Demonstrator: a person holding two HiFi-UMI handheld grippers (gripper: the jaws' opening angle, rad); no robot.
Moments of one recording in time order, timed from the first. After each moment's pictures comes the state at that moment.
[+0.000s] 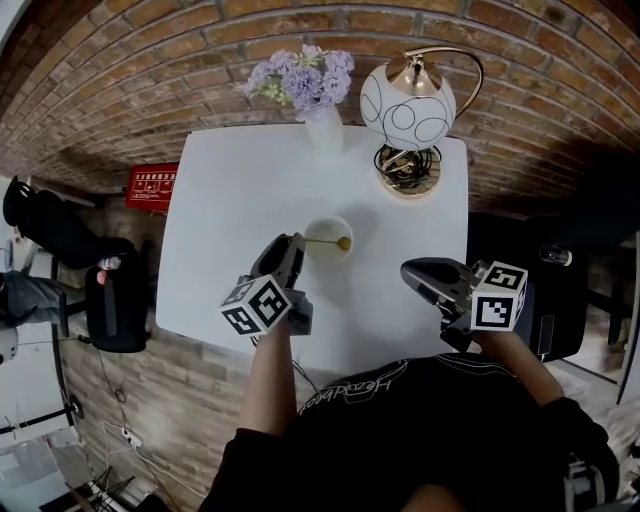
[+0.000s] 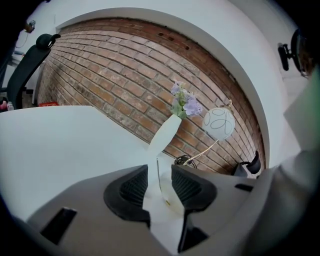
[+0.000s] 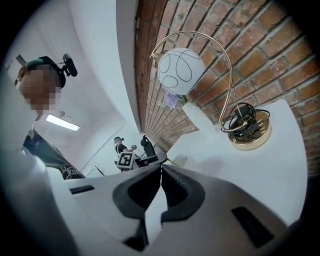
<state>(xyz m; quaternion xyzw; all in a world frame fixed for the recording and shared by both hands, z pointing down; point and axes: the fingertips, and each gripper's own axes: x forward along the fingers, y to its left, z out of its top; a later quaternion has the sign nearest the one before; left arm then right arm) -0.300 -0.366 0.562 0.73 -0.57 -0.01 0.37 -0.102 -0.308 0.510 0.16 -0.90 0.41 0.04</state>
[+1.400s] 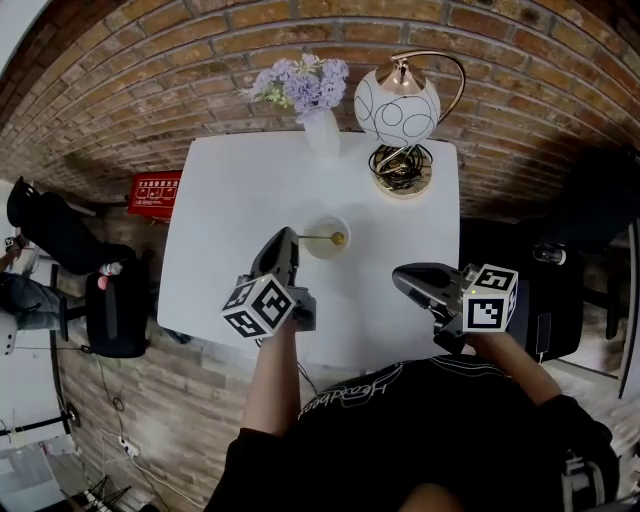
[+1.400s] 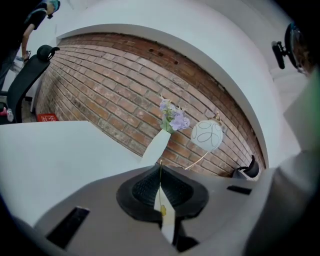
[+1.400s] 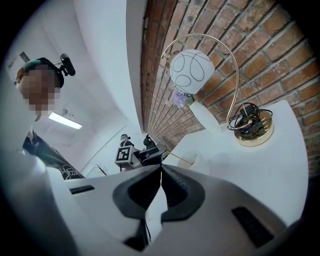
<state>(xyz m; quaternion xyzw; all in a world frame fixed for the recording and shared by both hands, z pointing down) -0.293 -0.357 0.511 0.74 -0.58 -0.04 0.32 -0.110 -0.278 0.494 0.15 -0.90 0.40 0.04</state>
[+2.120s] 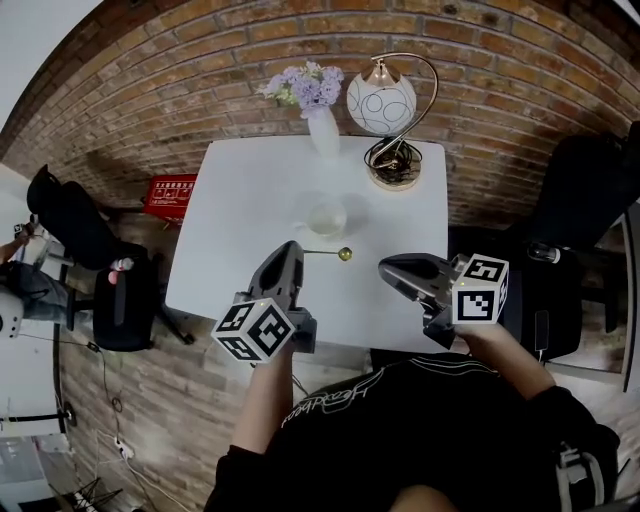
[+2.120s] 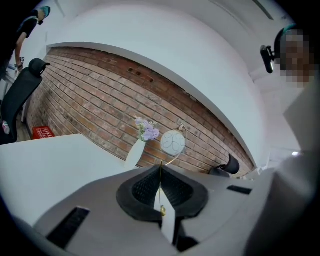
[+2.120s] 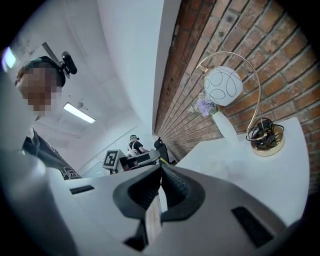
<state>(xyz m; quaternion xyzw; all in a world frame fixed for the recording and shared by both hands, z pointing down) -0.254 -0.245 0.423 0.79 -0.55 -0.06 0.27 -0.115 -0.212 0.434 0.12 -0.93 0.34 0.00</state>
